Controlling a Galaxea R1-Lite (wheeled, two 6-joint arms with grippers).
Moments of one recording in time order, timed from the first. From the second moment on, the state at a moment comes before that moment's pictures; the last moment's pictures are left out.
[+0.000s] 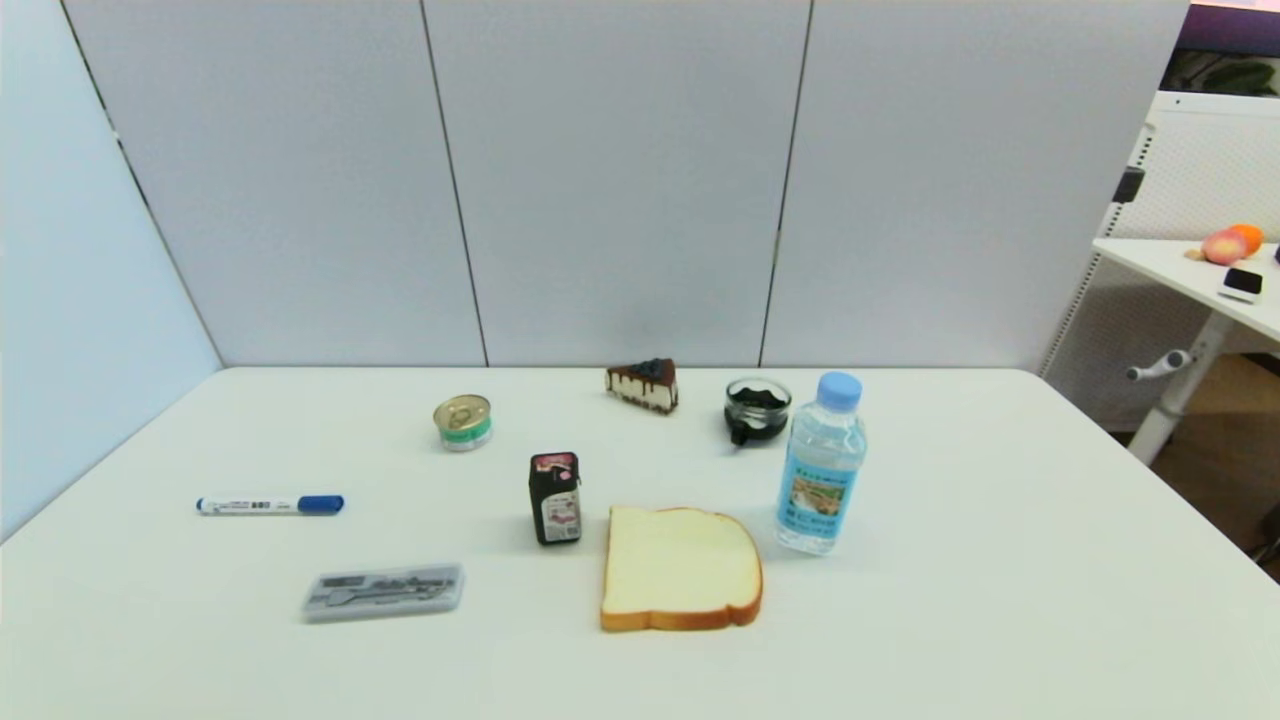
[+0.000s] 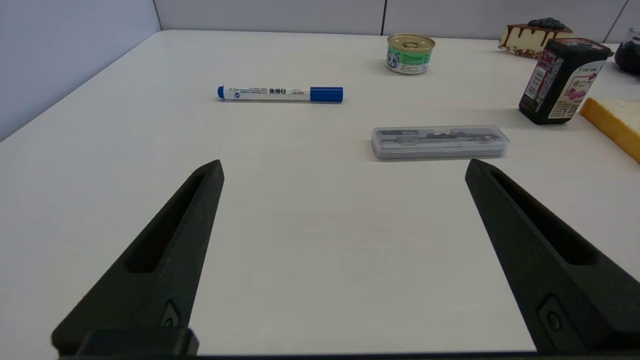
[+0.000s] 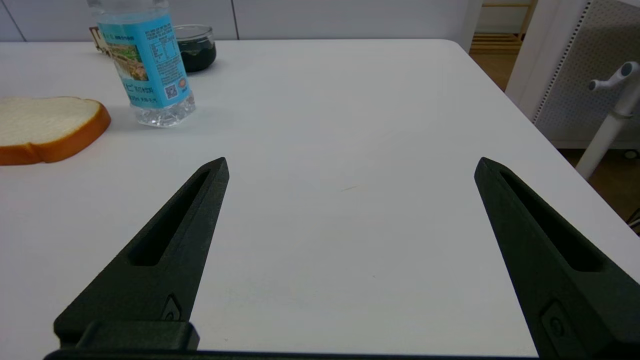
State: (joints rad) left arm 0.00 0.00 0.00 0.00 0.00 0.00; right arm -0.01 0.00 0.00 -0.01 0.00 0.00
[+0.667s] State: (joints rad) left arm 0.00 0.00 0.00 0.00 0.00 0.00; right arm -0.01 0.00 0.00 -0.01 0.00 0.00
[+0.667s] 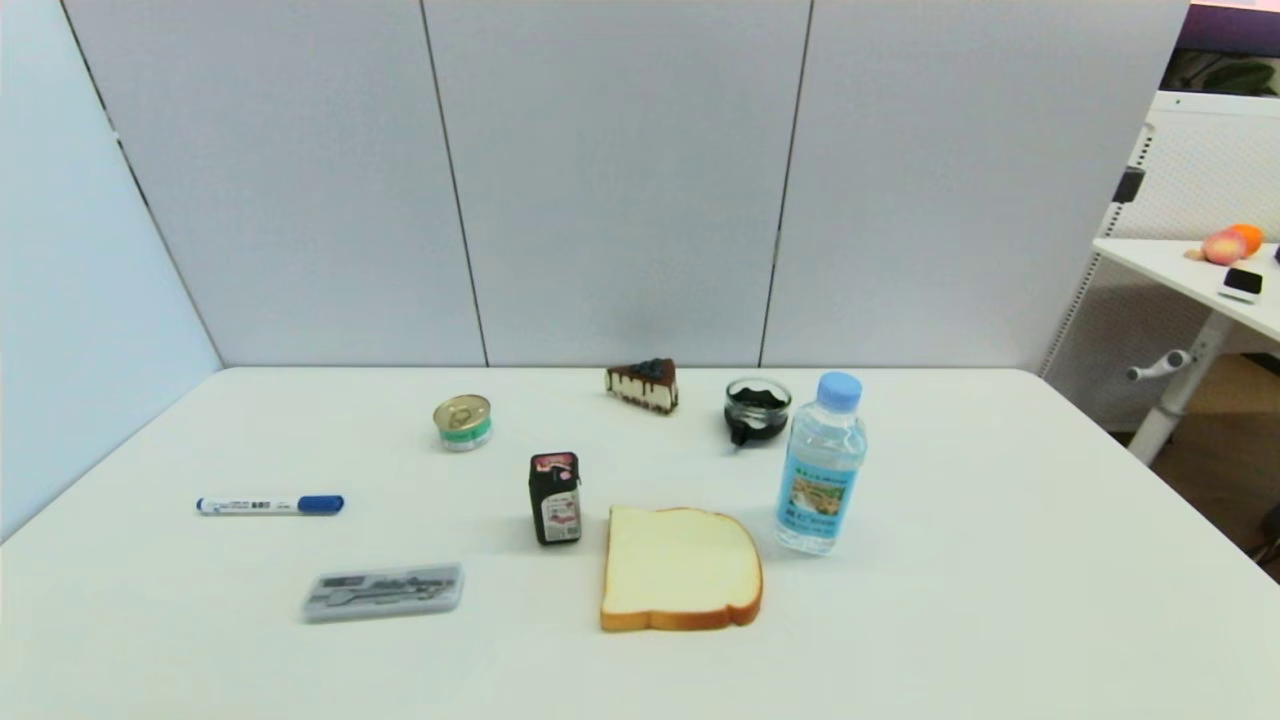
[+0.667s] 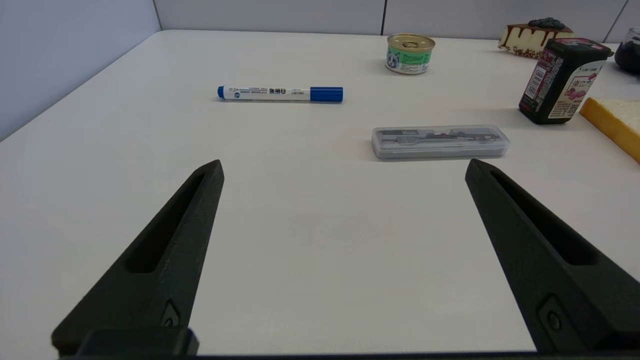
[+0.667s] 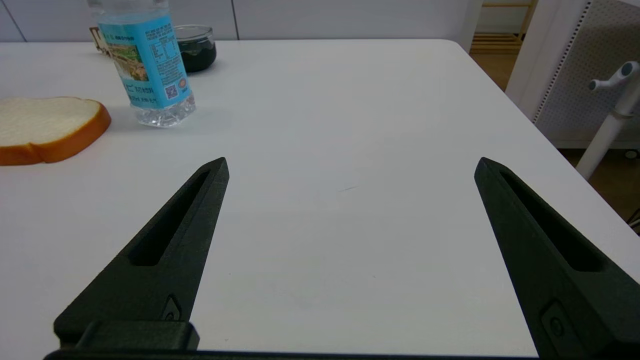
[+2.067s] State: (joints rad) left arm -0.43 1.09 -0.49 -0.40 -0.17 0.20; right arm -0.01 0.00 0.00 -0.01 0.00 0.00
